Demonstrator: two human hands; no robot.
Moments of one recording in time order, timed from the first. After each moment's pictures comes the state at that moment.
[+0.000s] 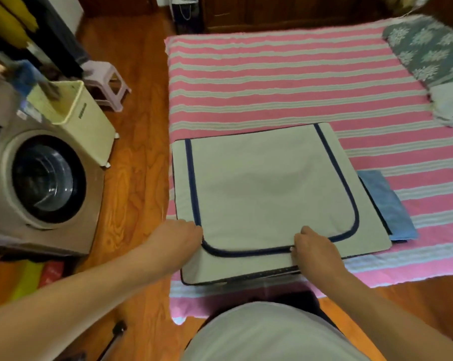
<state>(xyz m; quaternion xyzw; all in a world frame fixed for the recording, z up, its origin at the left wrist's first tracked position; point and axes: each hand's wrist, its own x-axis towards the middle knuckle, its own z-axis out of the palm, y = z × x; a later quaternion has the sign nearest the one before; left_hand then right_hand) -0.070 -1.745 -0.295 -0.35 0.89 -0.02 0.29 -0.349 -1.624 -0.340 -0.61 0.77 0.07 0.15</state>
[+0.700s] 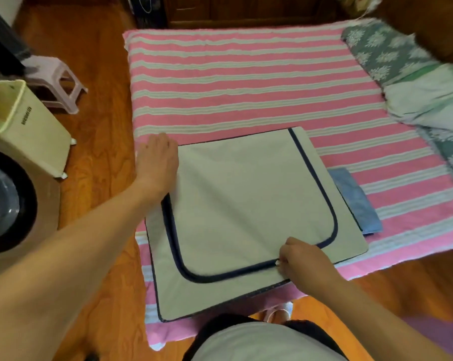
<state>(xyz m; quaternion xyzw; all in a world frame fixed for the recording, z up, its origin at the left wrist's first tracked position) -0.141 -1.927 -0.316 -0.50 0.85 -0.15 0.02 -0.370 -1.631 -0.330 -0.59 0.76 0.11 0.24</state>
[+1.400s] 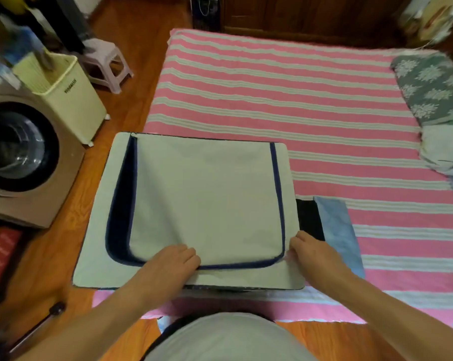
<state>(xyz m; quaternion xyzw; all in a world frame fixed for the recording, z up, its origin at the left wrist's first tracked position) -0.232 -1.657 -0.367 -0.34 0.93 0.12 0.02 -0.579 -1.625 -0.315 -0.72 0.66 0.12 0.16</state>
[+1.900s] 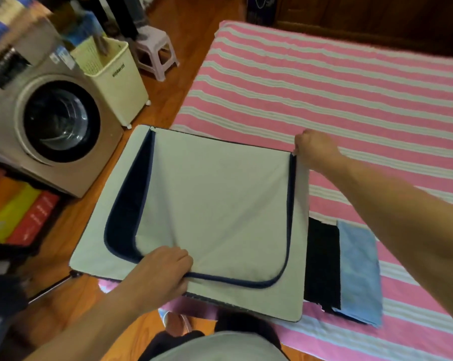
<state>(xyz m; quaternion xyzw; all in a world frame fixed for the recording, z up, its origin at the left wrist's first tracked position) -0.265 -1.656 -0.346 -0.50 0.85 0.16 0.08 -0.618 -1.939 -0.316 -0.76 0.65 0.04 0.07</state>
